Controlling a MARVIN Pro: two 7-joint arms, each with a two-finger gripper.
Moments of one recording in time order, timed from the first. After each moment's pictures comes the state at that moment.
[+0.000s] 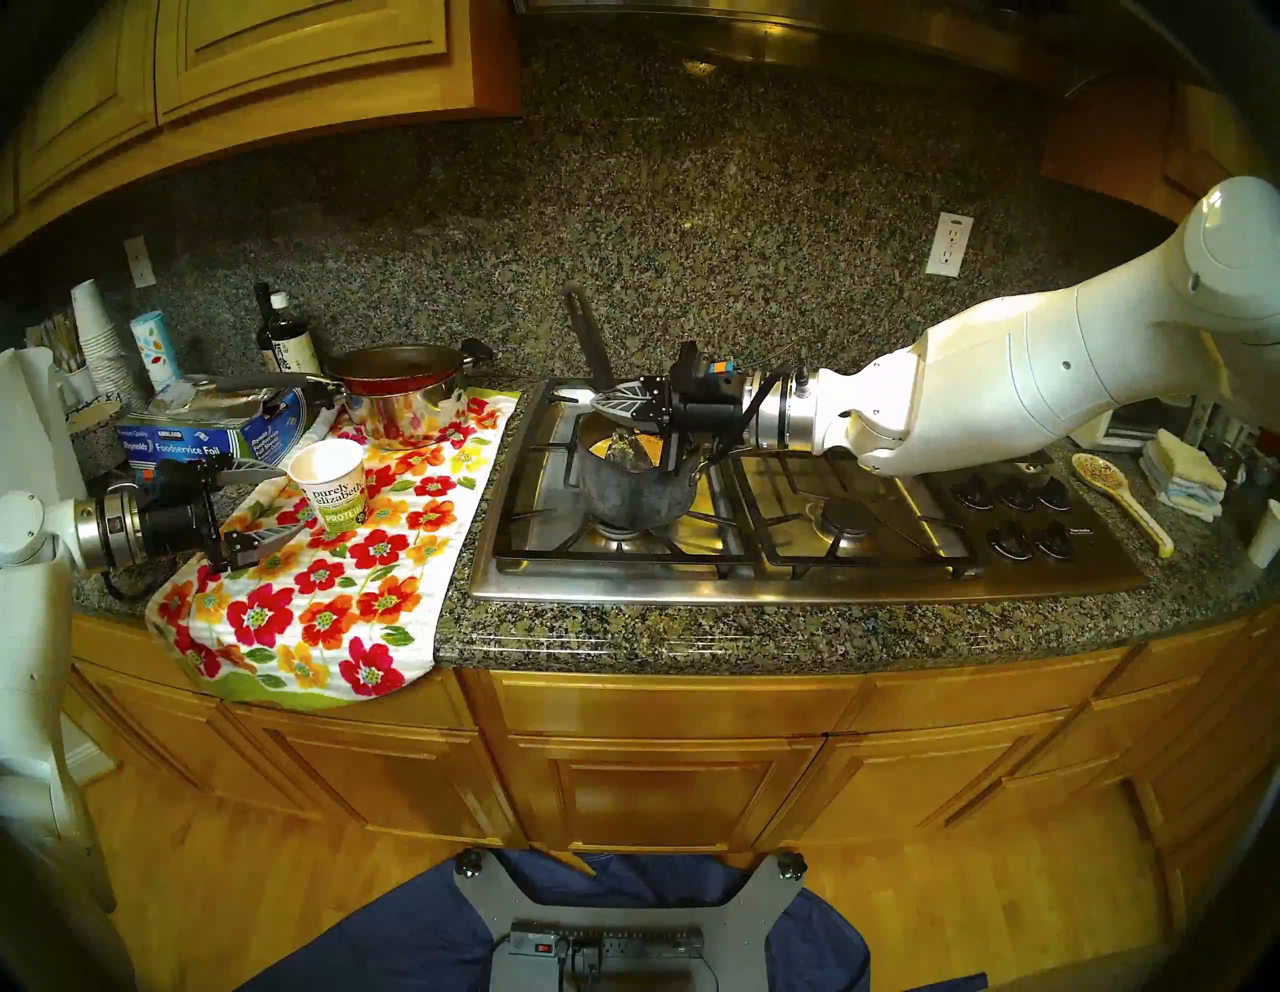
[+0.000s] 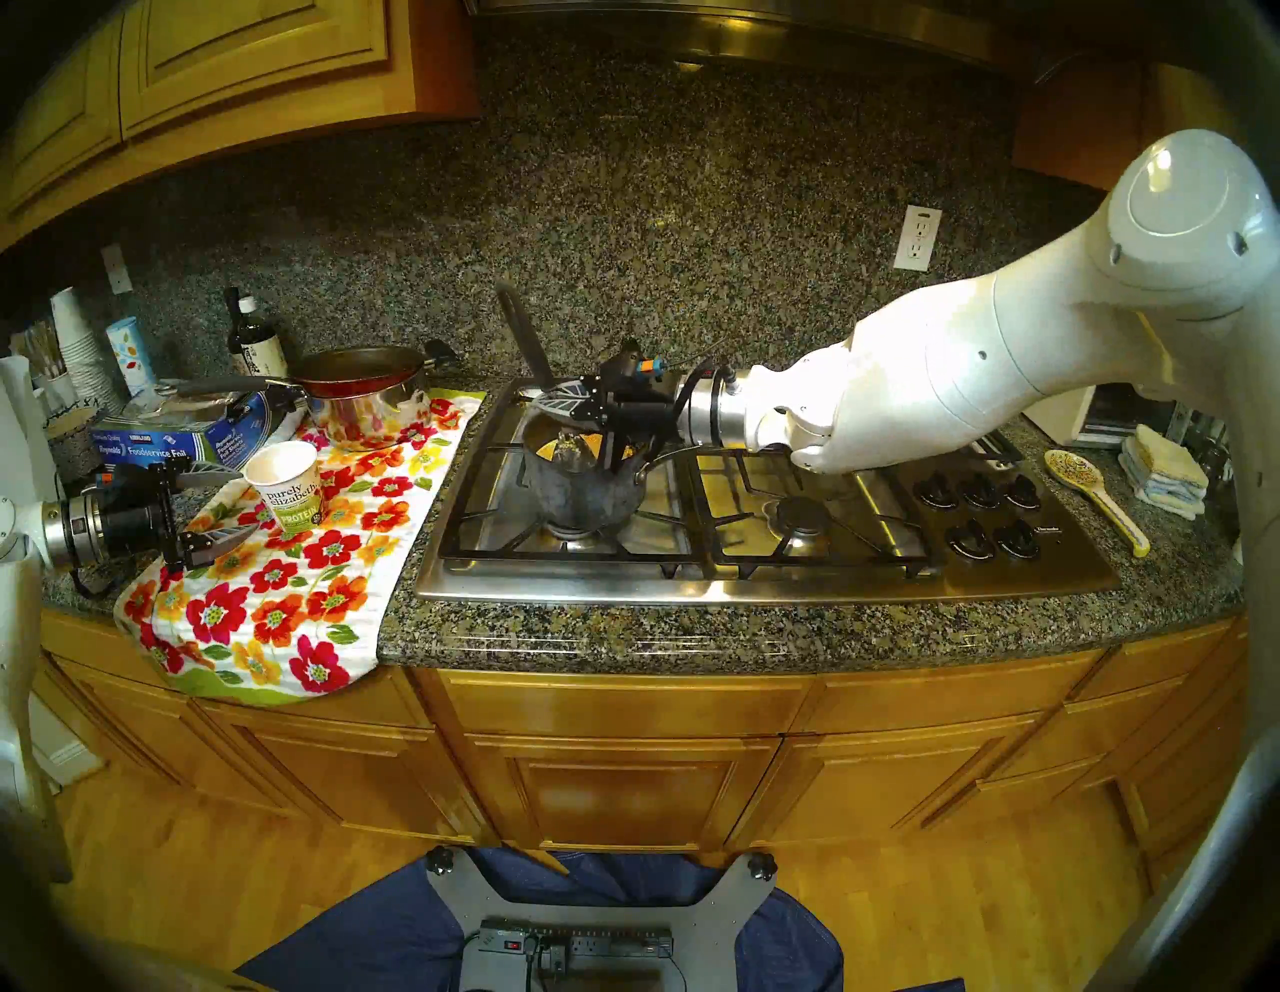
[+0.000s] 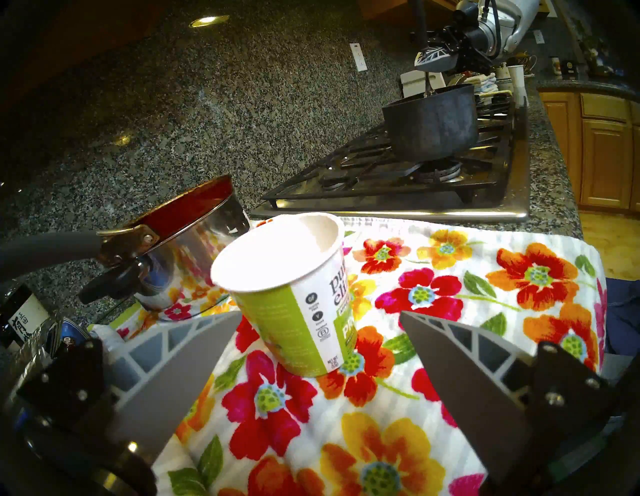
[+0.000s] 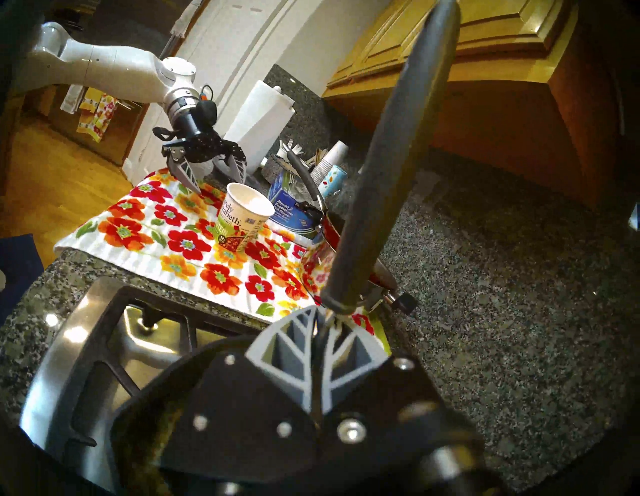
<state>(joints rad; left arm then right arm) 1.34 -0.74 -2.04 -1.10 -0.24 -0.18 -1.49 0.48 -1.20 -1.21 -1.40 1.45 -0.95 0.14</state>
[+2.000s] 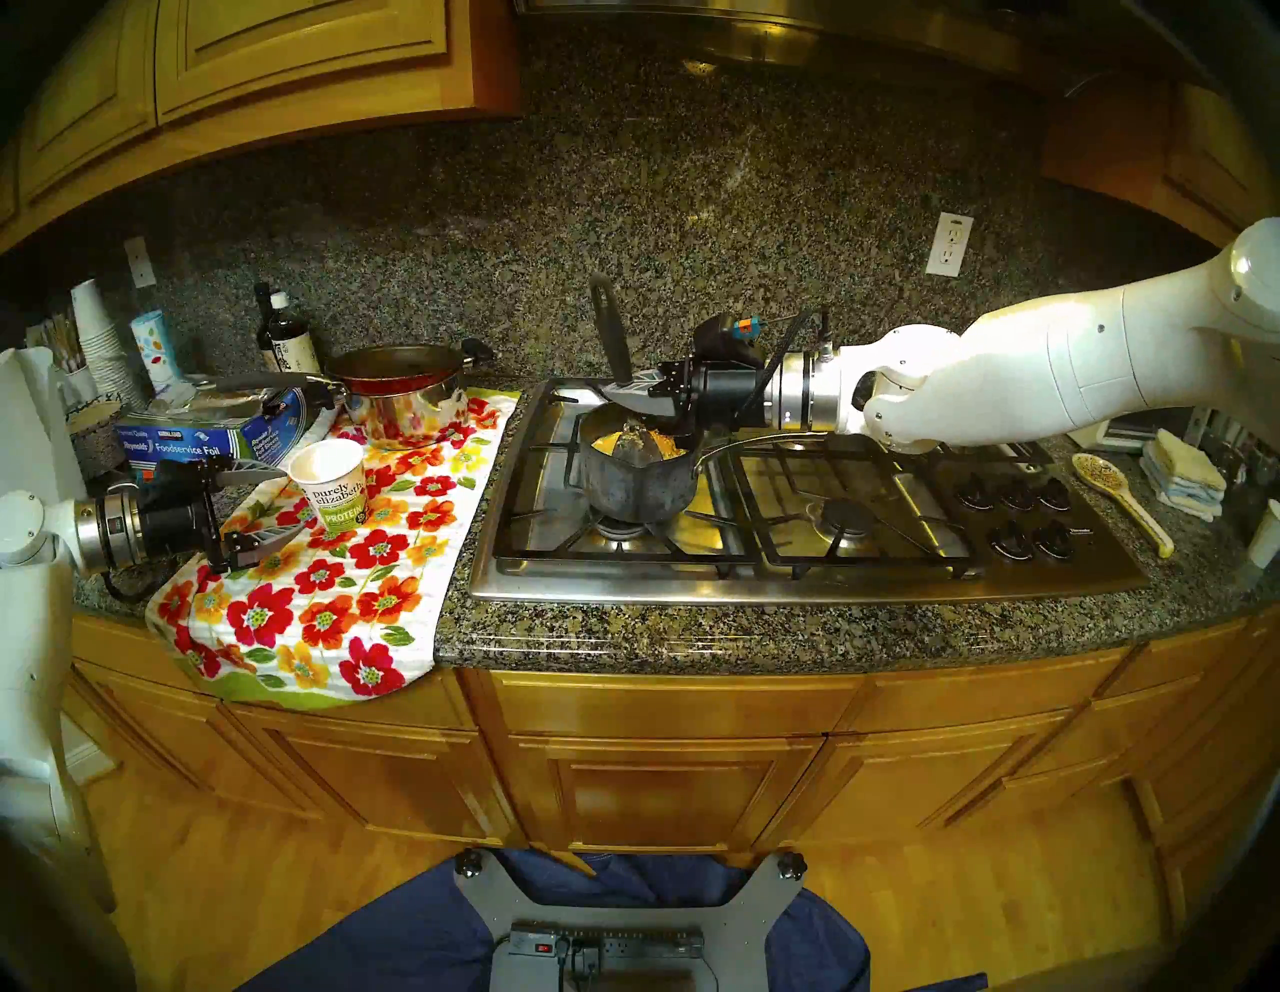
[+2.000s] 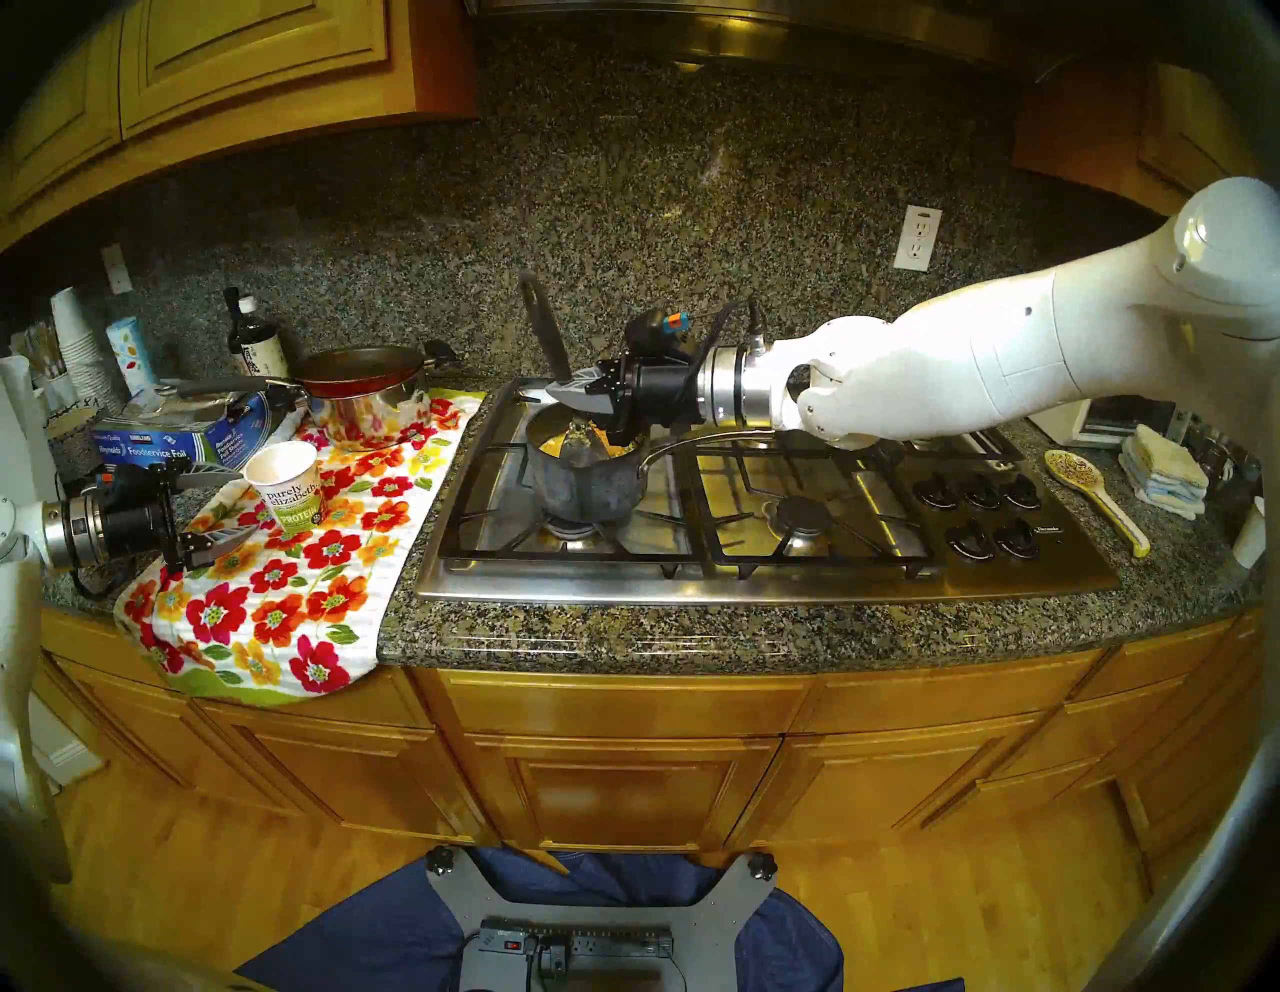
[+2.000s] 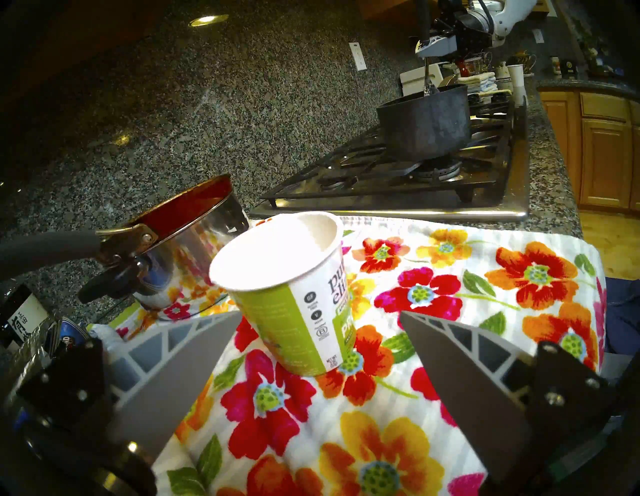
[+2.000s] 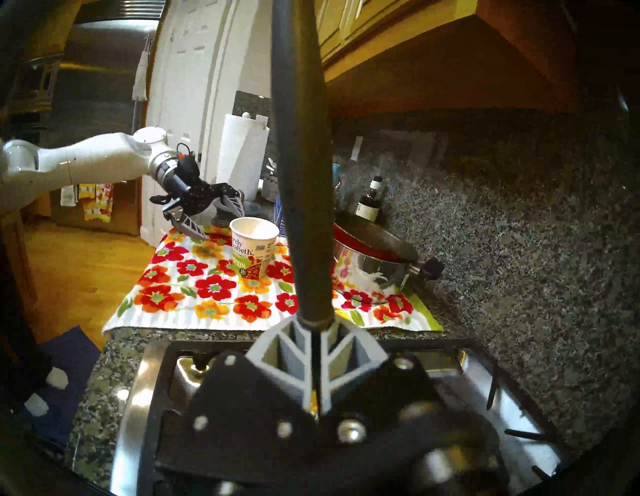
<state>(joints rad) 1.35 -0.74 -2.04 -1.10 -0.24 -0.18 -1.49 0.50 -1.05 -1.07 -1.41 1.91 -0.63 0.67</state>
